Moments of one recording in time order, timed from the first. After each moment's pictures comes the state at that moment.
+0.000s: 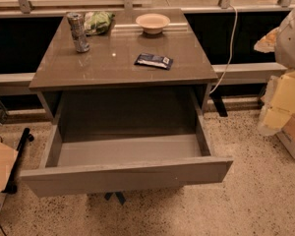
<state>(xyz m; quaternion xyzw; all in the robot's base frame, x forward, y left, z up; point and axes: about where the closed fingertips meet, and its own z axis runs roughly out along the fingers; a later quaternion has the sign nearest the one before) 0.438 -0.216 0.978 -0.60 0.78 -0.04 0.16</state>
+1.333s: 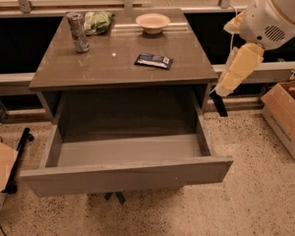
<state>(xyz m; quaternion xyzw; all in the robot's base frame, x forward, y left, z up) 0.538 -0.179 0.974 -0.59 0.76 0.04 0.27</state>
